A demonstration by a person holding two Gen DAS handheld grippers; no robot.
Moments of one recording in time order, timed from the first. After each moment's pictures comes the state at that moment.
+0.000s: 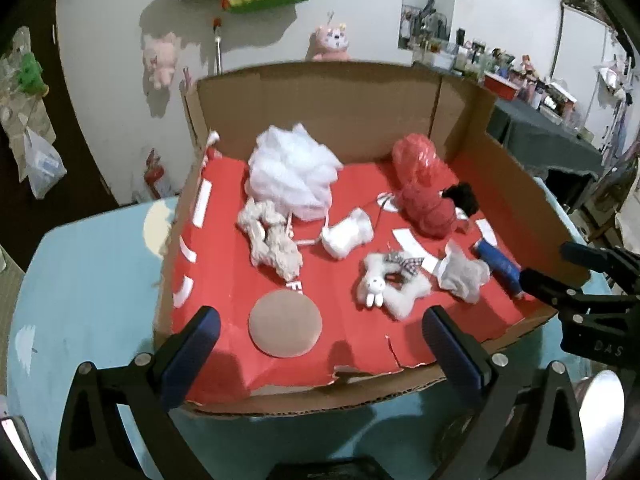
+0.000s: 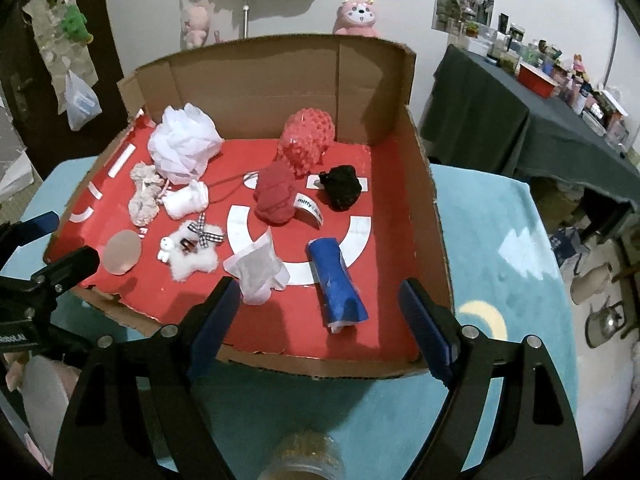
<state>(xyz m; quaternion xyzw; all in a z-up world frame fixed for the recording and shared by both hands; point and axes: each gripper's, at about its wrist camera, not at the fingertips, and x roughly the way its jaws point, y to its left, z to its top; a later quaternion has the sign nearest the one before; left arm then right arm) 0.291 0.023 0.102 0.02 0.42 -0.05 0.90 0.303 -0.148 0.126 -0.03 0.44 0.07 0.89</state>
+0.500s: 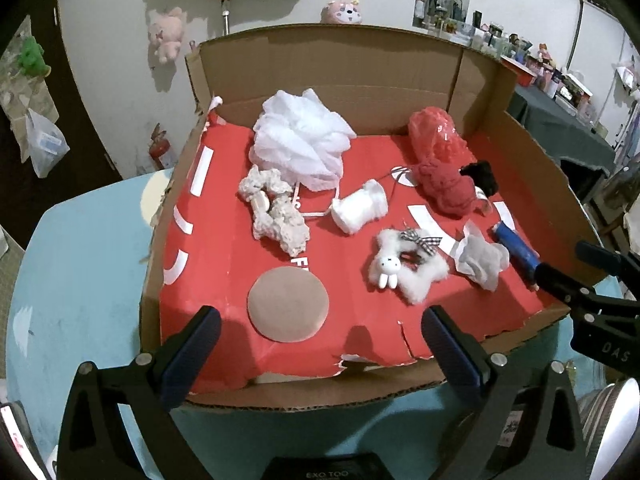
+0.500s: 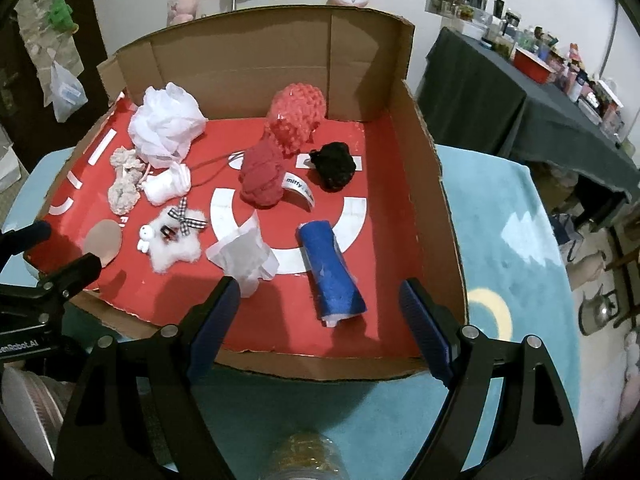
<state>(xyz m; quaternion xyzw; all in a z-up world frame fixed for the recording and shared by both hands) 0.300 0.026 0.087 0.02 0.46 -0.03 0.89 0.310 -0.148 0.111 -0.03 0.47 0.05 0.88</state>
